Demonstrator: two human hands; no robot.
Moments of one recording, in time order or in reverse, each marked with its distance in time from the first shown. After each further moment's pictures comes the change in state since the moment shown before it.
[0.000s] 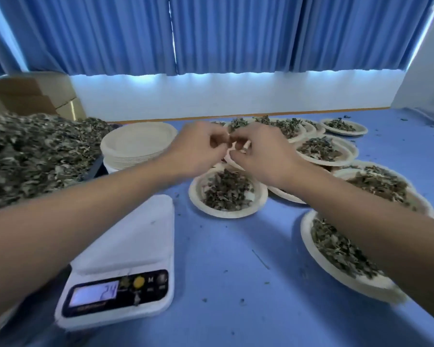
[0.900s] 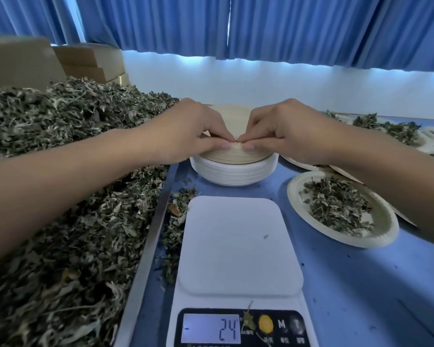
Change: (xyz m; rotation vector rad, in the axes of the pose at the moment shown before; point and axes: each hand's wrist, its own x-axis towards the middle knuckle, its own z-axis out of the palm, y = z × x) left_hand -0.049 -0.151 -0.121 0.172 -0.144 0.193; right_hand 0.107 -0.087 0.070 -0.011 -0.357 -0.443
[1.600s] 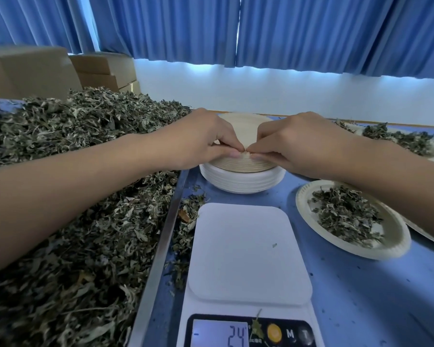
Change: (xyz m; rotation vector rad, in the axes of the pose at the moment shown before) left_hand 0.002 0.004 -0.003 0.012 -0.043 0.017; right_hand -0.002 -0.014 -0.001 -0.567 -0.025 -0.148
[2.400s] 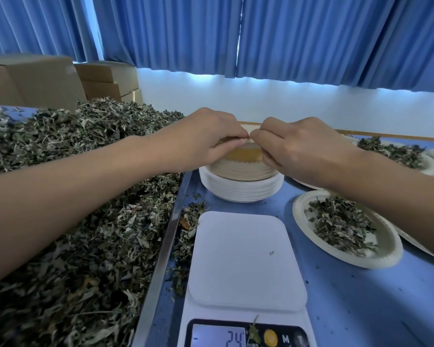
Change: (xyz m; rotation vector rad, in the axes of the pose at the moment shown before) left_hand 0.000 0.013 -0.016 0.193 0.114 0.127; right_hand -0.006 -0.001 -0.004 -0.167 0.257 -0.011
